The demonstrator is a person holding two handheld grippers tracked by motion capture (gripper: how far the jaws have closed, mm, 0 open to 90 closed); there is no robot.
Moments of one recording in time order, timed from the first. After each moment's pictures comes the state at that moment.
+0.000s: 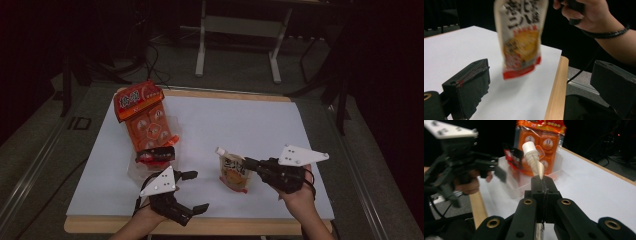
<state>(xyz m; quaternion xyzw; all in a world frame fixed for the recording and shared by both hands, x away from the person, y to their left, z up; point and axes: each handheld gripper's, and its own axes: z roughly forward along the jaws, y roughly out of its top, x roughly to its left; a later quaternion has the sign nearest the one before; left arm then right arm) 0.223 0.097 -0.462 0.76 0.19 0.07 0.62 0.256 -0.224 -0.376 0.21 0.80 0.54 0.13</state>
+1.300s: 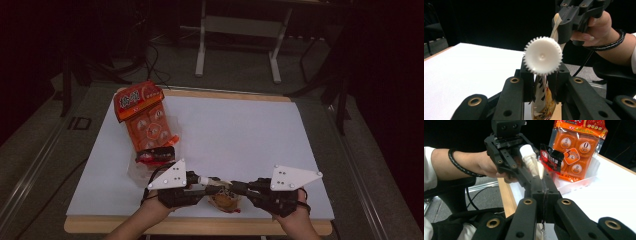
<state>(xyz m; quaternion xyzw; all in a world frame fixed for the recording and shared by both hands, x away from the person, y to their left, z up) 0.230 0.077 -0.423 0.78 0.11 0.07 0.62 0.214 -0.201 -0.375 0.14 0.81 0.56 0.07</state>
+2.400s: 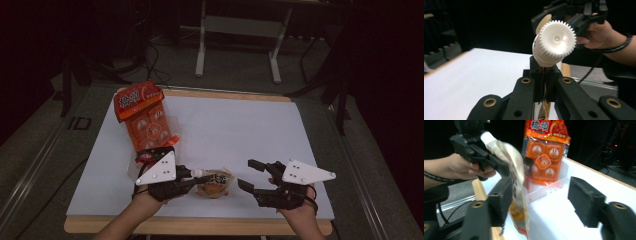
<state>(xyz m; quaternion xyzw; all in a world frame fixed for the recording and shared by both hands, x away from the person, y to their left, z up) 0.236 0.099 -0.406 0.77 0.11 0.11 0.62 0.224 -0.222 -0.380 0.21 0.78 0.58 0.14</state>
